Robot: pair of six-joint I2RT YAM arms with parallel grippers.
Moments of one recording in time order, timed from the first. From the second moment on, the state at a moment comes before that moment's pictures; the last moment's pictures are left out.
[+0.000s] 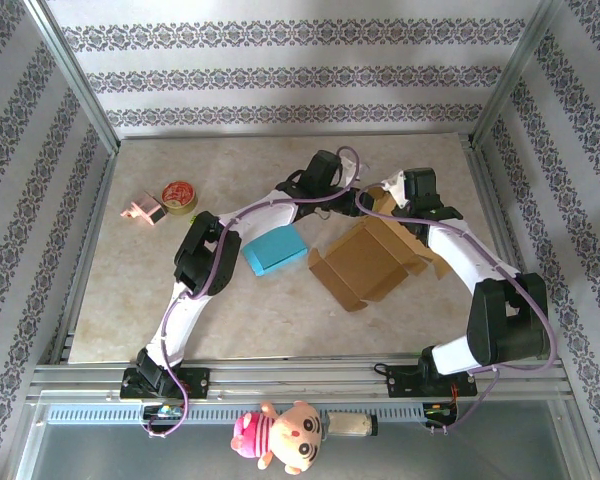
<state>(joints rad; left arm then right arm) -0.66 2.31 1.93 -0.15 0.61 -0.48 0.14 1.45 0.97 -0.30 0.30 -0.58</state>
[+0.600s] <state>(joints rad) -0.64 2.08 1.68 -0.08 0.49 -0.33 0.04 1.52 1.07 -0.42 0.08 -0.57</state>
